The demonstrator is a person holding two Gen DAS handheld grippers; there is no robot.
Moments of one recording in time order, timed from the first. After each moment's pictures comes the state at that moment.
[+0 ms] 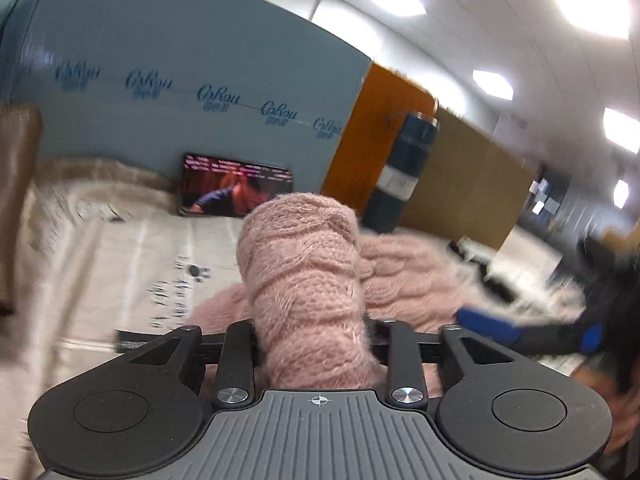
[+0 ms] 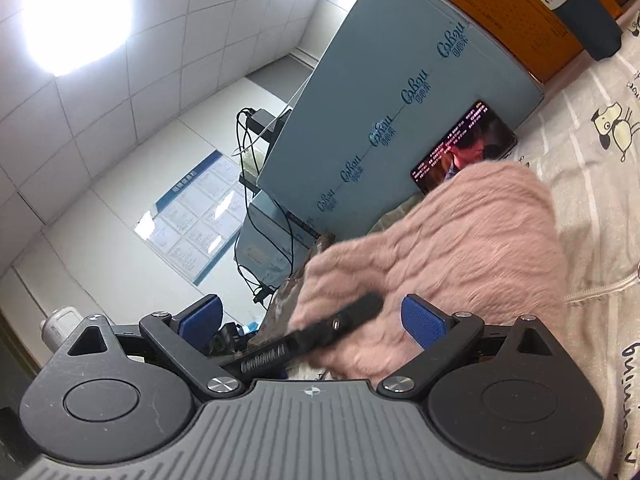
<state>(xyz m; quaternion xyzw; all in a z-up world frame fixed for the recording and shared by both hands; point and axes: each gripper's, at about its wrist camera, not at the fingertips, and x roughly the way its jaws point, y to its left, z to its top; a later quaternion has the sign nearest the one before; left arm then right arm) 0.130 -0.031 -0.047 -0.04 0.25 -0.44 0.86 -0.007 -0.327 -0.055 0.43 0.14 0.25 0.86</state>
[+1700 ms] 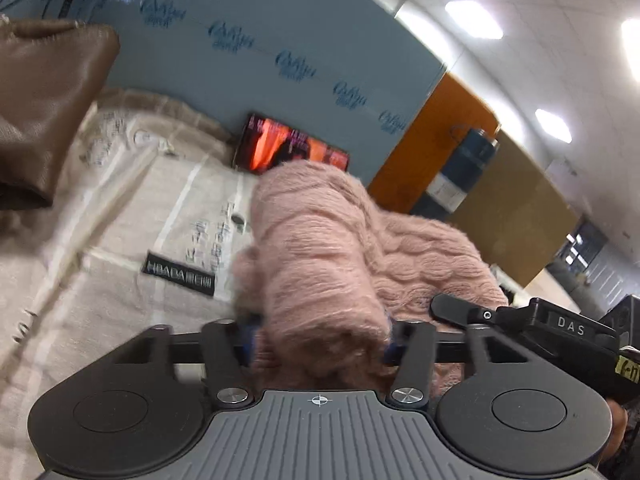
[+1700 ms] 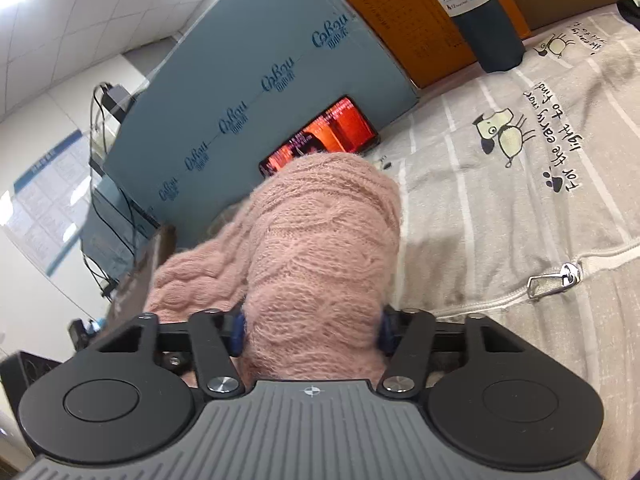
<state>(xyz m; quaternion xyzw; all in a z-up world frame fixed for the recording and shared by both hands) 0.123 -0.015 -0.066 -0.16 0.30 -0.38 0.86 0.018 -0.323 -0.070 0.36 0.23 0.04 0.90</state>
